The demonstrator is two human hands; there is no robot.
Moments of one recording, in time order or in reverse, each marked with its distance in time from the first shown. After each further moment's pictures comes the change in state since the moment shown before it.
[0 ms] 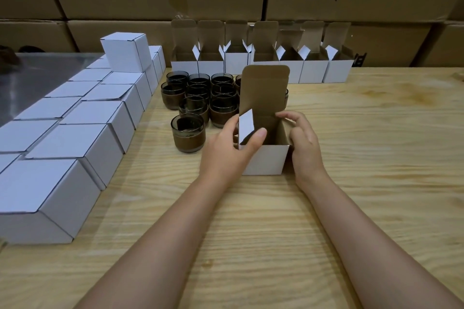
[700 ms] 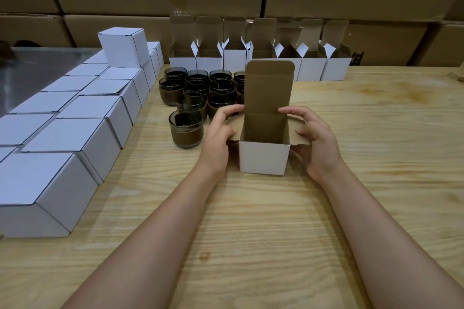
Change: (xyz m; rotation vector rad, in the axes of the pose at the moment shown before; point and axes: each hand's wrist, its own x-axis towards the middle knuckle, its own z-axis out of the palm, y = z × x) left_hand 0.003 -0.003 -0.007 -0.672 -0.058 -0.008; right_hand 0.006 -0.013 -0.026 0.239 -0.150 0.191
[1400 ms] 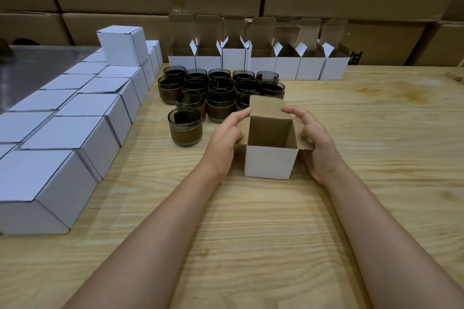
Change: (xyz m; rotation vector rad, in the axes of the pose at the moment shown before) left_hand -0.002 0.001 0.004 0.100 -0.155 -0.035; right_hand -0.002 0.003 -0.007 -0.091 -0.026 0.047
